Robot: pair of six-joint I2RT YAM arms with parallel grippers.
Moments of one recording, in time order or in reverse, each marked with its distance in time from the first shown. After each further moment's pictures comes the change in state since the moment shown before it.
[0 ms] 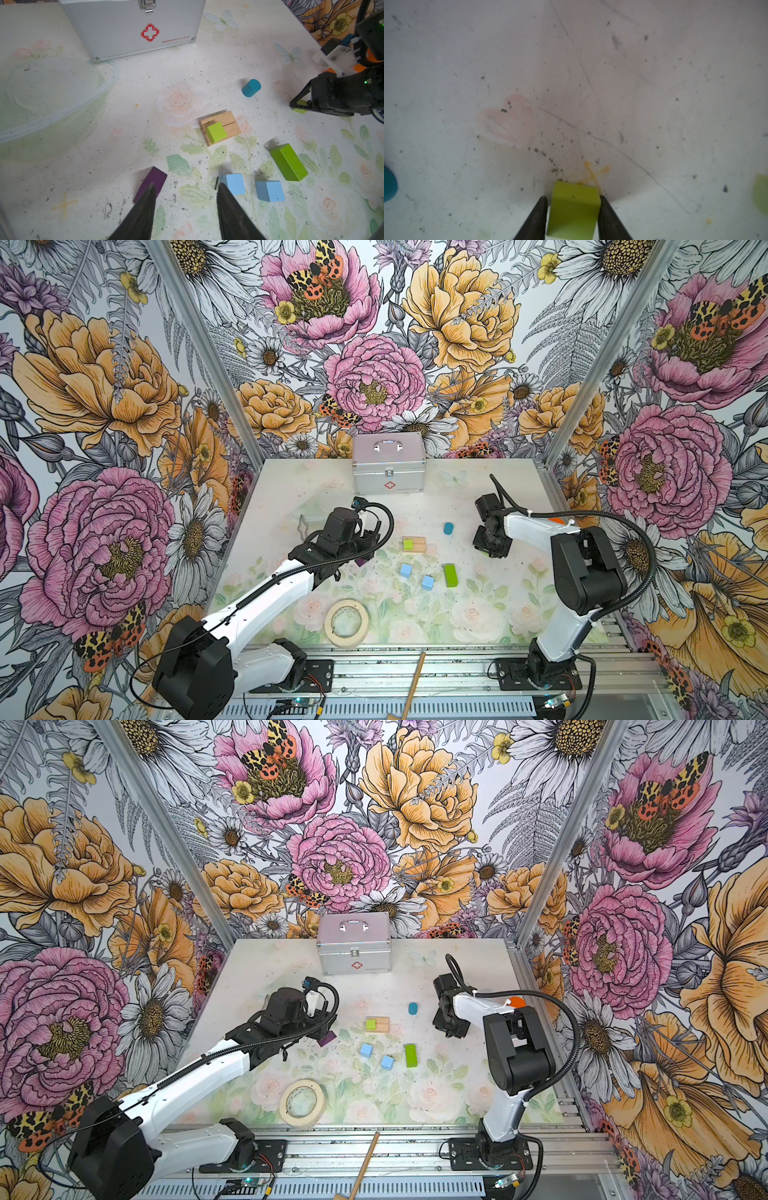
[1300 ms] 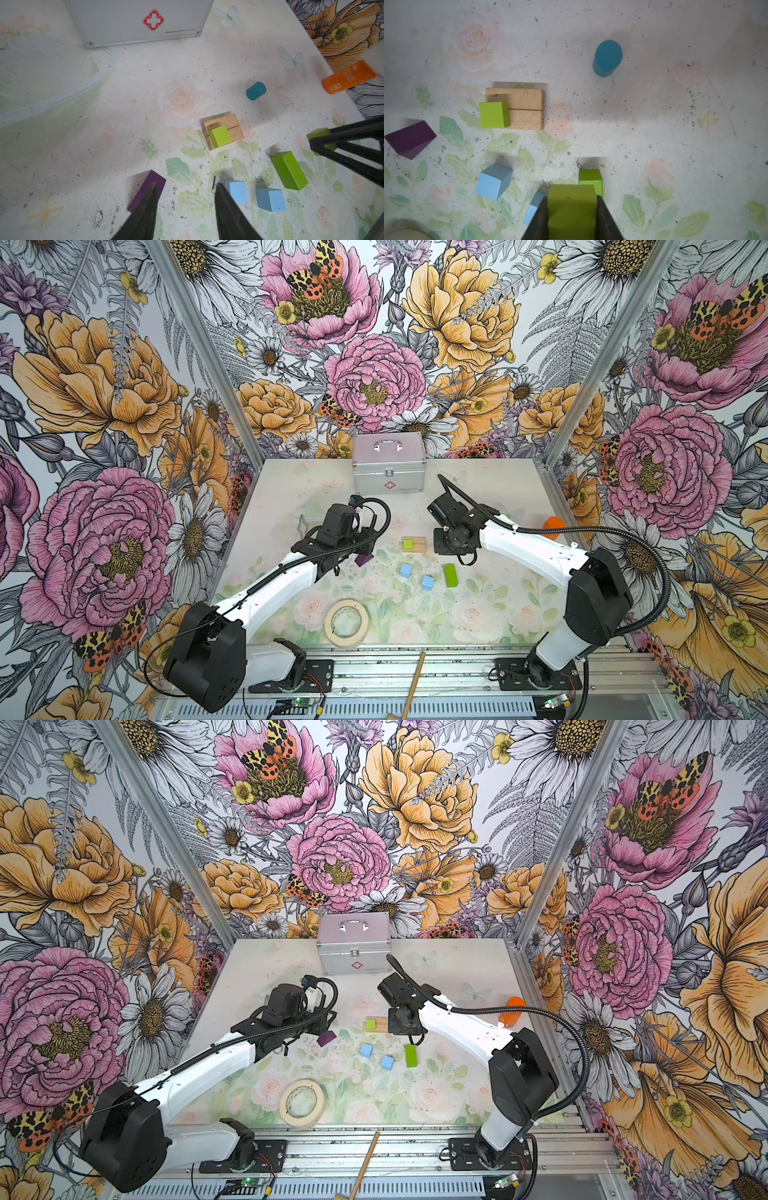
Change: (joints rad) left arm 0.060 0.068 0.000 0.051 0.090 -0.038; right arm 0.451 -0.139 0.232 -0.245 0.009 -0.044
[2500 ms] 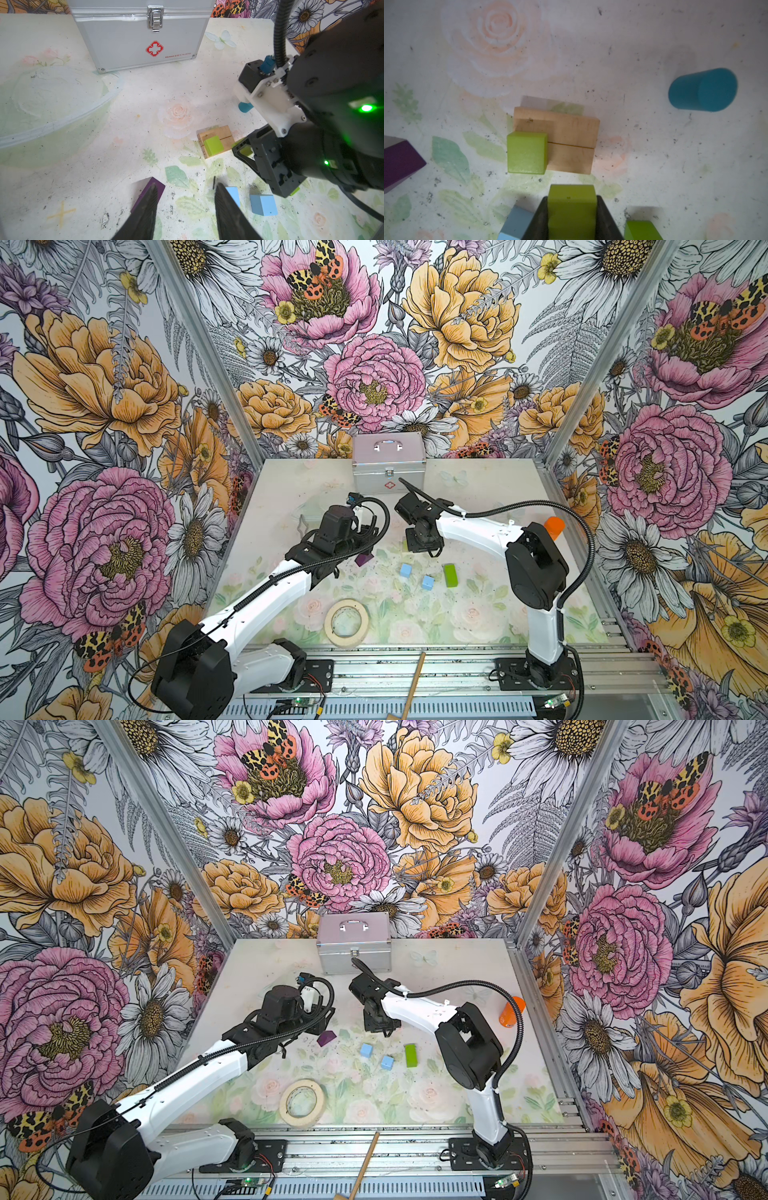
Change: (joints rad) left arm -0.036 -0.082 -0.003 0.000 -0.077 0.000; right arm 0.051 0.355 0.249 0.010 0.005 -0.039
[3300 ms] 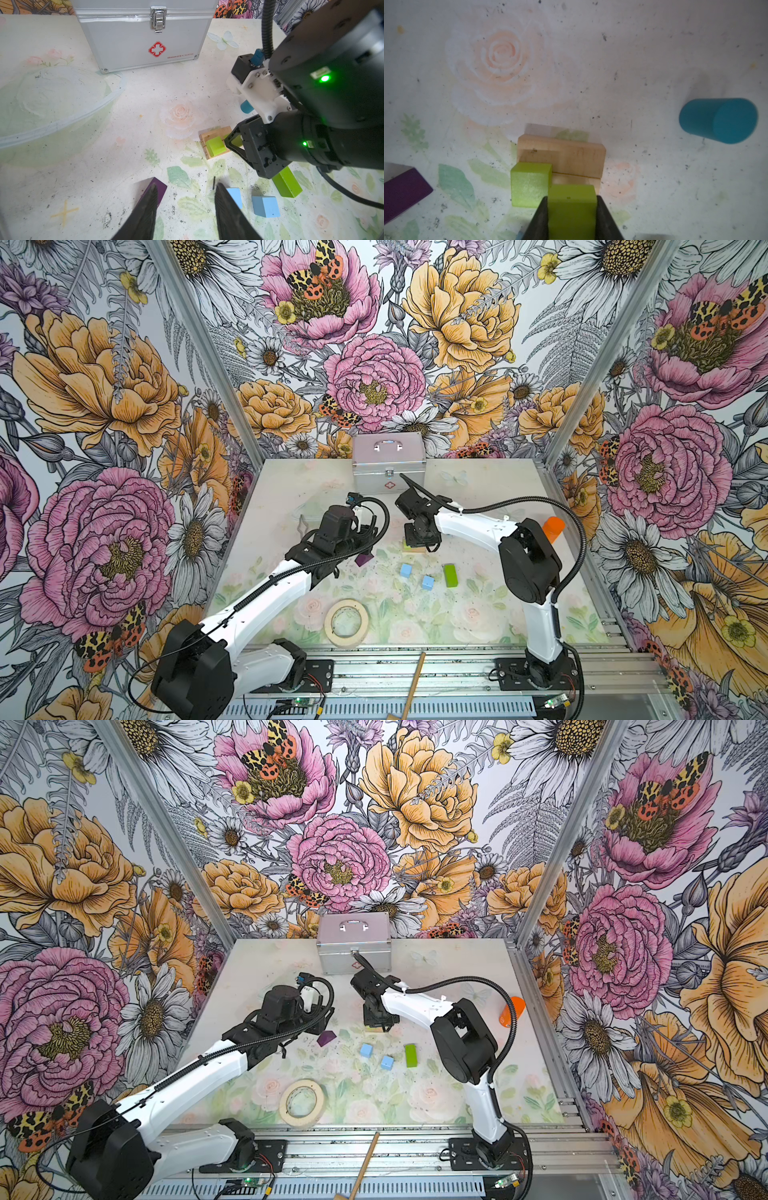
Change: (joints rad) left arm 0.003 0.000 0.000 0.000 -0.010 0.000; right arm -0.029 0.058 0.047 0.035 -0.025 -0.008
